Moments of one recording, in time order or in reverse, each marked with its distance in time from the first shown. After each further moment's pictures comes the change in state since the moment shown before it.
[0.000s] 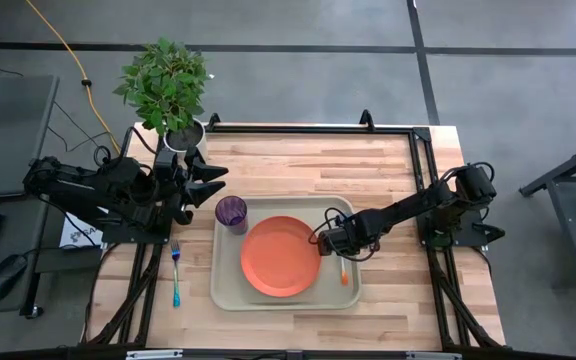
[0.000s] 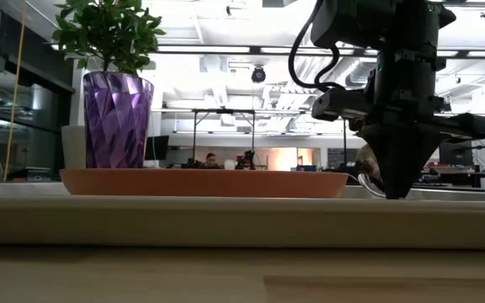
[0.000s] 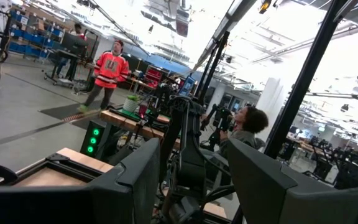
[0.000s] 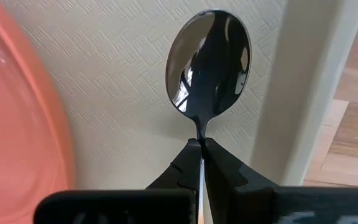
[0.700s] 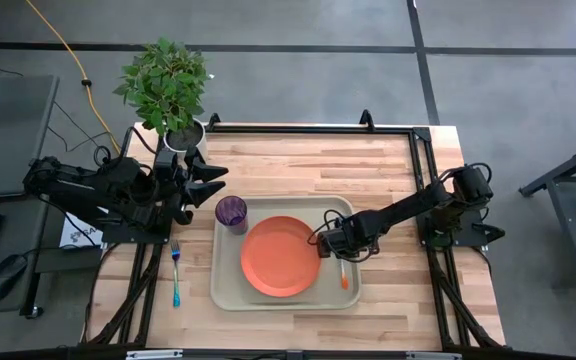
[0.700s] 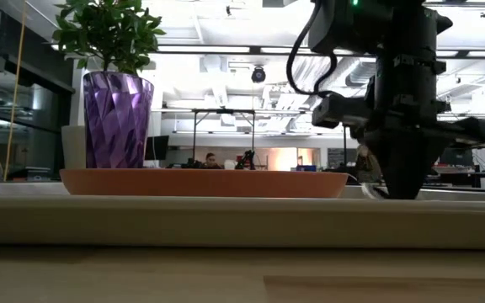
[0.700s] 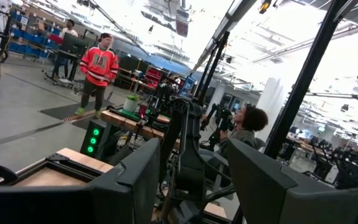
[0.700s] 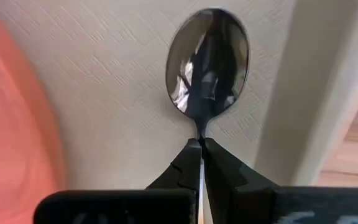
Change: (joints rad) left arm 0.000 0.000 0.000 0.000 0.000 0.000; right arm 0.000 0.027 -0.001 0.024 -0.059 0.017
